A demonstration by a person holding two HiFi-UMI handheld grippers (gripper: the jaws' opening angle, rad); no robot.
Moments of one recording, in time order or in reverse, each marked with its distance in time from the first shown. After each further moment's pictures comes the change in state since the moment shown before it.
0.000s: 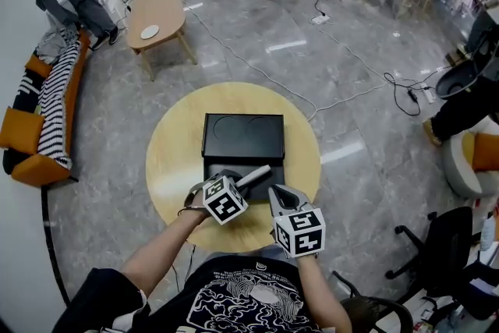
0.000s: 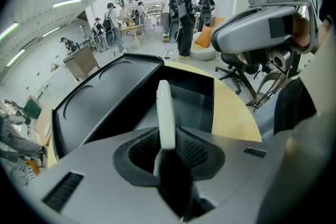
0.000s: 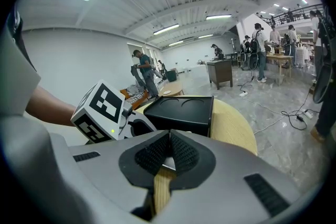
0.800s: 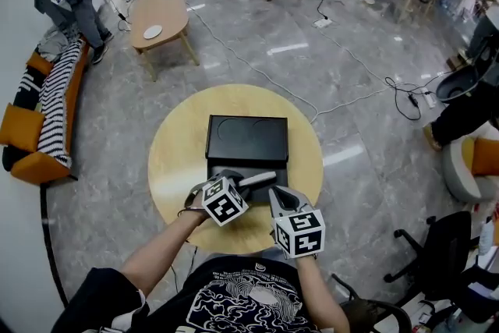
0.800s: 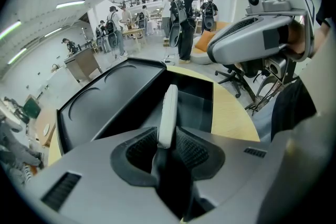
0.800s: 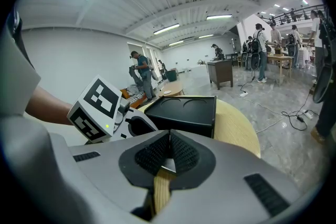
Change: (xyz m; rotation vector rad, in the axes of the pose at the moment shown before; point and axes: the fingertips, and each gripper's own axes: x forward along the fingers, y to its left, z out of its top) left arm -0.011 0.005 -0.001 -0.009 -0.045 -0.003; right arm 0.008 0.009 0.000 -0.003 0.001 -0.002
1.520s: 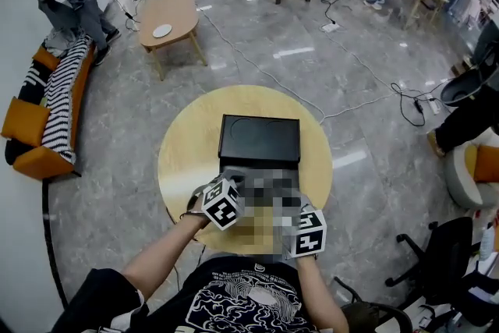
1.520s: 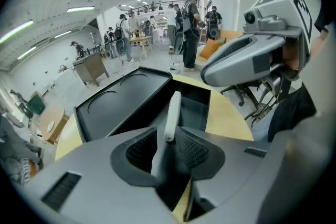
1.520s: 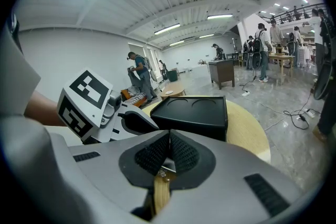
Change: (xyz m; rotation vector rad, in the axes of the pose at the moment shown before) left arm -0.033 0.004 -0.003 -0.044 -0.091 0.042; right arm 0.011 0.025 -0.001 0.005 -0.006 0.010
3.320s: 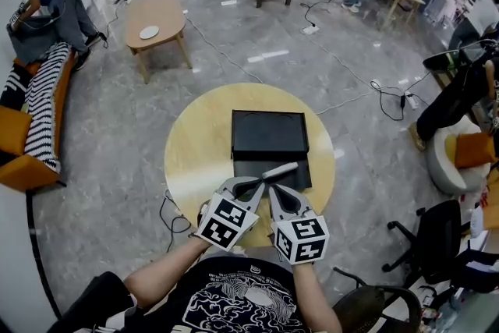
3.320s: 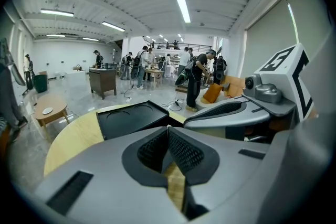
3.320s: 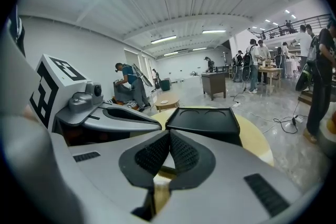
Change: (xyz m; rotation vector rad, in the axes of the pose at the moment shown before) left arm -0.124 -0.006 0.015 -0.234 -0.414 -0.016; right arm -0.010 0.096 0.022 -0.008 -0.115 -0.125
